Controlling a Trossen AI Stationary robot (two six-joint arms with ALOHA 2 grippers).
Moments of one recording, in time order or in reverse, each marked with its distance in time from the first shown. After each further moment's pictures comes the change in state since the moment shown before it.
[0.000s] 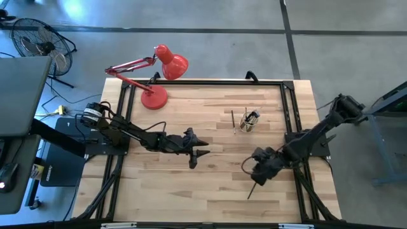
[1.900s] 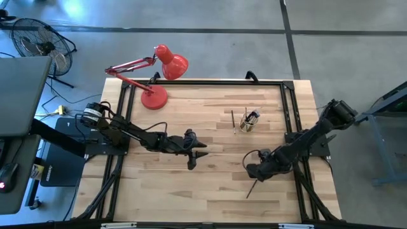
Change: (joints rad) left arm 0.000 0.000 0.000 -0.080 0.031 0.003; right arm -0.049 0.211 0.048 -0.145 -0.225 0.717
